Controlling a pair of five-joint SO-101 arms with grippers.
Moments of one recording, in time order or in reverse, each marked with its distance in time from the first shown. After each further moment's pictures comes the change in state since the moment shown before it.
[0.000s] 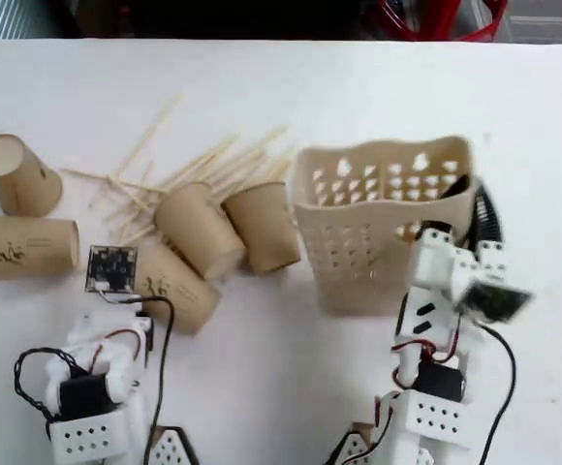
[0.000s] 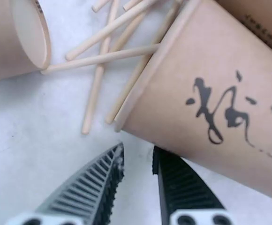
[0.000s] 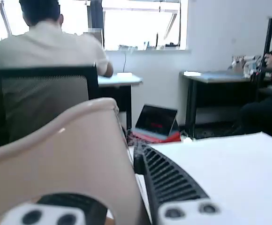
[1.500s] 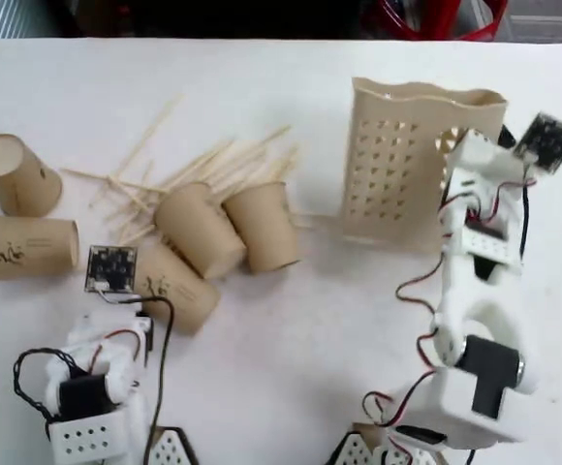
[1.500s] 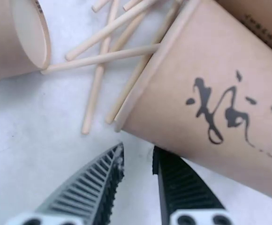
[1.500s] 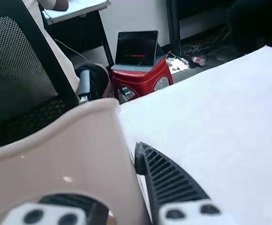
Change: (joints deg) left arm 0.0 0.0 0.0 0.0 0.0; right arm 6.6 81.9 -54.2 -10.4 -11.7
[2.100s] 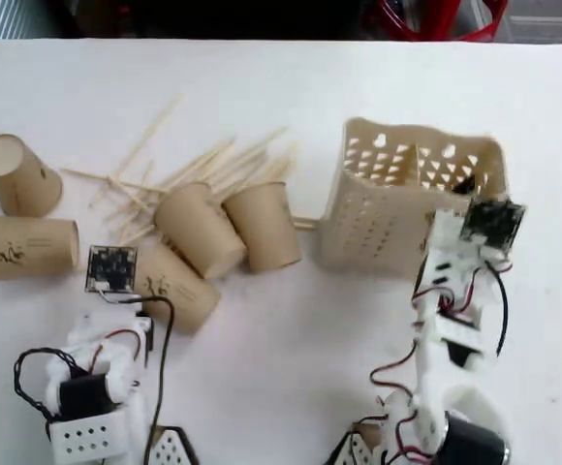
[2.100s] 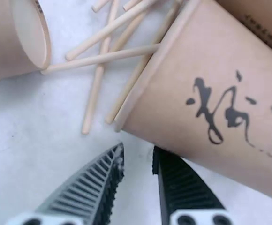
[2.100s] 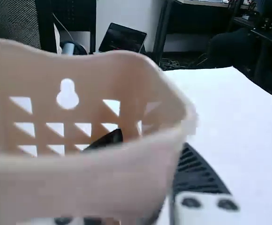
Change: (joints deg) left arm 0.0 0.0 0.0 0.0 0.0; right arm 0.0 -23.7 39.1 -18.6 19.3
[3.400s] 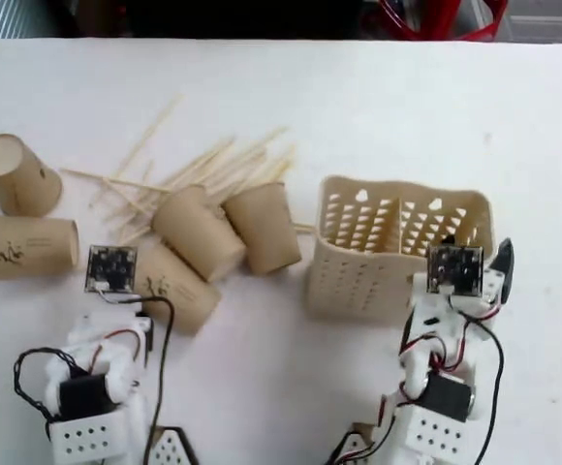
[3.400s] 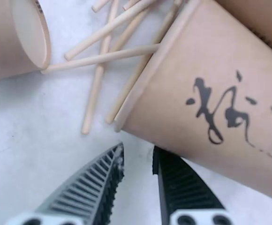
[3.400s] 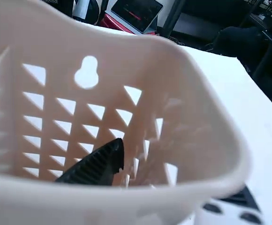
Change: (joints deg) left arm 0.0 0.0 0.0 0.0 0.0; right arm -0.8 -72.7 15.7 68.5 13.5
